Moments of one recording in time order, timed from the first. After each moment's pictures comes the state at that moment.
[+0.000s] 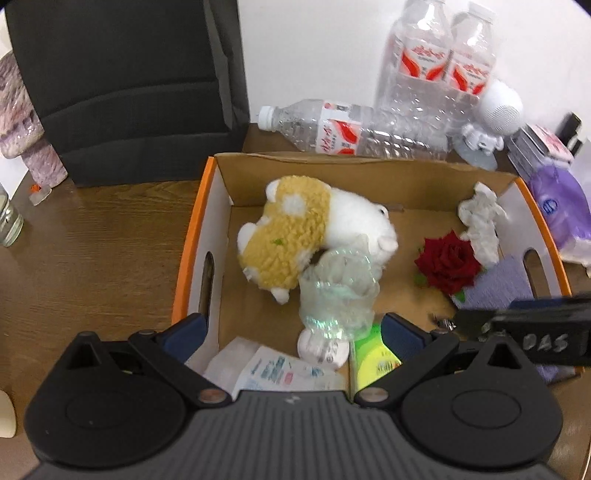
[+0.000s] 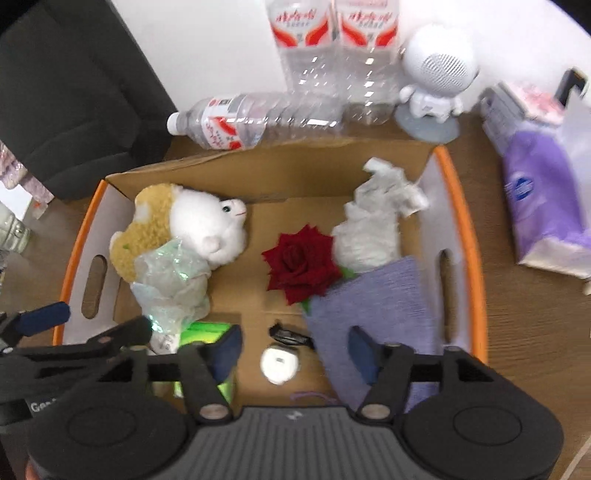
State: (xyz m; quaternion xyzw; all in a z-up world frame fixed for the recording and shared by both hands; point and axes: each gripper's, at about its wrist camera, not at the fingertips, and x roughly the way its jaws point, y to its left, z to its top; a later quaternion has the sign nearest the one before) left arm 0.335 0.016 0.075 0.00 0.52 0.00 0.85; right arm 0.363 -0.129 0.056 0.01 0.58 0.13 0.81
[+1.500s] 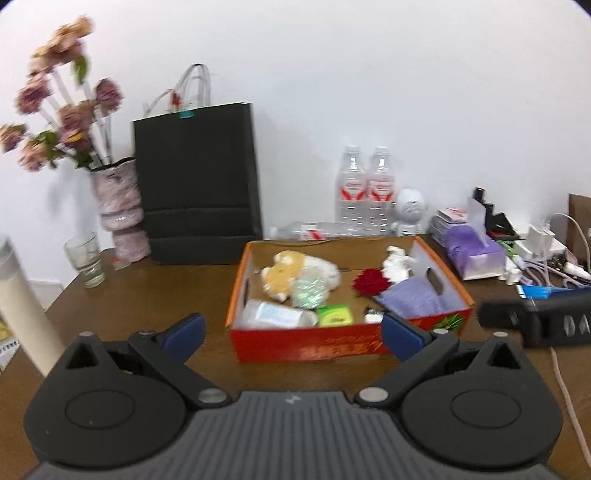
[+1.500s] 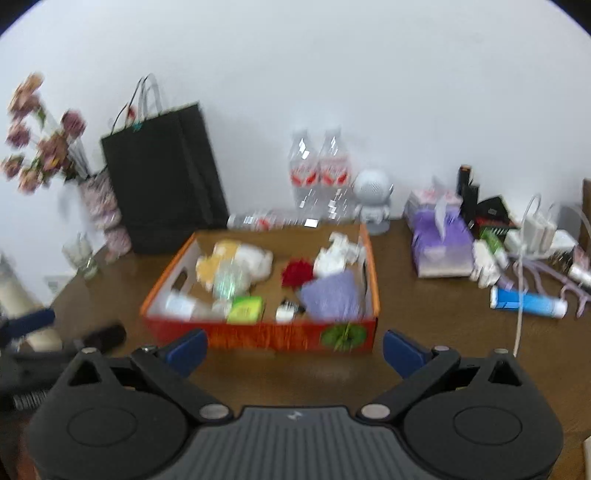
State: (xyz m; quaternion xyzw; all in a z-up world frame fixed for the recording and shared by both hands) left arm 0.057 -0.002 0.136 0.01 0.25 0.01 0.97; right arm 0.095 -0.207 0.132 0.02 0.33 0.15 0.93
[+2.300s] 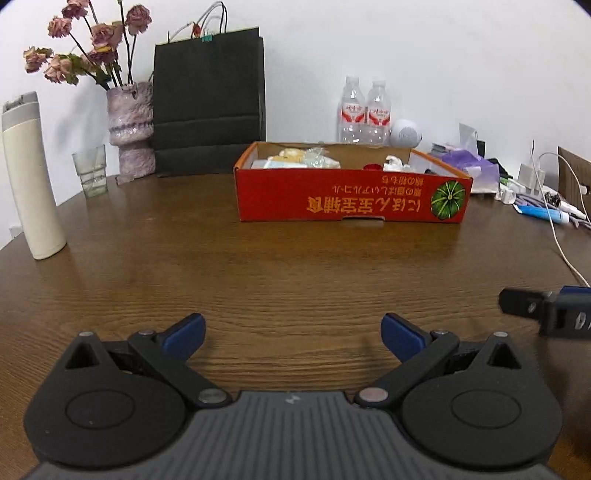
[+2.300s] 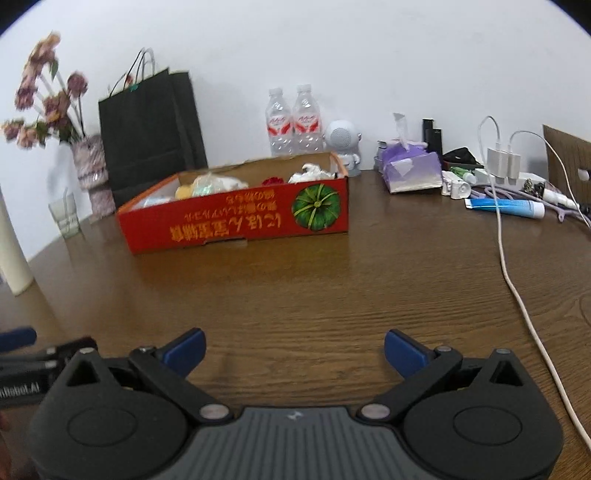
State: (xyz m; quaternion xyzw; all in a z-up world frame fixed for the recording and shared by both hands) left arm -0.026 0.018 -0.001 0.00 0.28 0.00 0.96; right arm -0.009 -0.217 -0.013 0.02 0.29 0.11 0.95
